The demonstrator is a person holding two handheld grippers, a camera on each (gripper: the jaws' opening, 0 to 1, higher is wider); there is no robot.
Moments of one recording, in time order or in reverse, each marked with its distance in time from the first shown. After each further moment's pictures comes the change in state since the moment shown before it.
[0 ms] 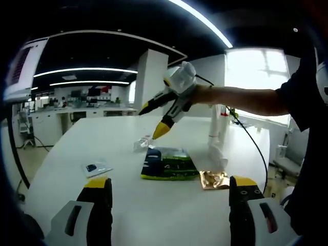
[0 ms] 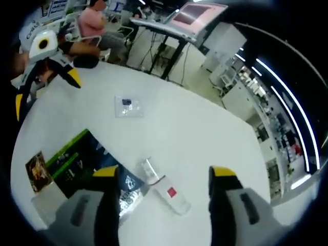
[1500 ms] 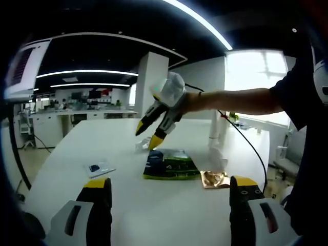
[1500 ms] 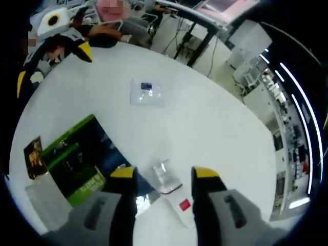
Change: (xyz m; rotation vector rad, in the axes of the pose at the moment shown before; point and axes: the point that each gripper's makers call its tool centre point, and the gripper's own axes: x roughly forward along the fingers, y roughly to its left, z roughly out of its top) left arm -0.006 0.006 0.004 0.002 -0.026 -0.001; right arm 0.037 0.022 -0.010 -0.124 0.097 0.164
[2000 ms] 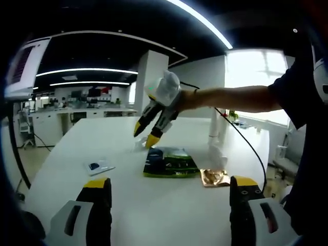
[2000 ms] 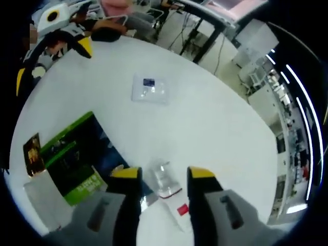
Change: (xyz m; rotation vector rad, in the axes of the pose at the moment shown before) left arm 0.000 -0.002 -0.003 -0.004 0.013 0.000; right arm 0.008 0.001 0.000 -0.035 0.037 0.037
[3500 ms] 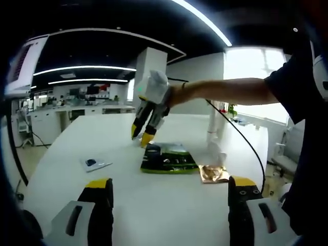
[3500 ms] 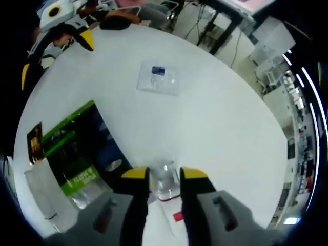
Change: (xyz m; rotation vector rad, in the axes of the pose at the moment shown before) left arm 0.001 -0.002 -0.009 0.001 0.030 -0.015; right arm 0.015 0.006 -0.007 -0.053 0.073 0.130
